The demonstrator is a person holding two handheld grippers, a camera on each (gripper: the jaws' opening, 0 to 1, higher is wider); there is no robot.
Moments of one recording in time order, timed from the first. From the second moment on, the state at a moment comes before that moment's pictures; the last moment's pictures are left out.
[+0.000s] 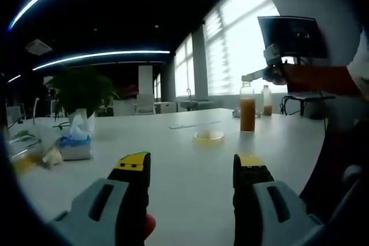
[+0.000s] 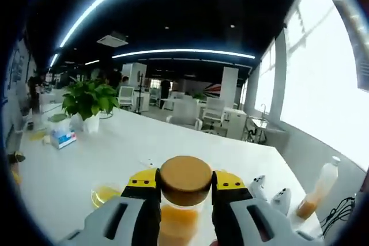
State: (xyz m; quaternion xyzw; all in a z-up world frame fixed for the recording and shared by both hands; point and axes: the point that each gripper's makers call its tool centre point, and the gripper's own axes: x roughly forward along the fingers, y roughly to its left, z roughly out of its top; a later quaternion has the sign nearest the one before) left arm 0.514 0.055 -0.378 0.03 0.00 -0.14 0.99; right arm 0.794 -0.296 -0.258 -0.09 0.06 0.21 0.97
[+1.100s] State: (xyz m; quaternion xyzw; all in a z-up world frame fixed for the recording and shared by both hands) left arm 0.515 0.055 -0.380 0.02 0.00 -0.13 0.99; right arm 0.802 -0.290 -0.260 -0.09 0.08 0.24 0.96
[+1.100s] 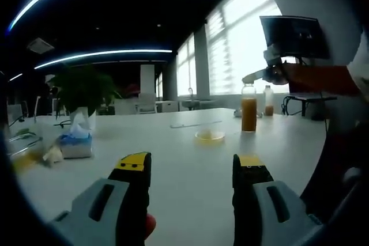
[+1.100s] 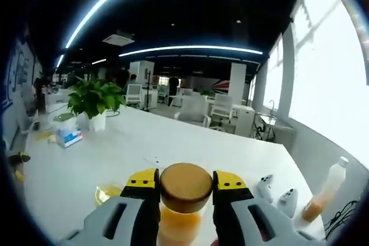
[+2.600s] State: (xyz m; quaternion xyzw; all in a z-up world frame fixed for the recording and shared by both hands) left arm 0.534 0.074 -0.357 -0.01 -0.04 -0.10 0.99; right arm 0.712 -0.335 -0.239 -0.06 -0.04 0.16 0.98
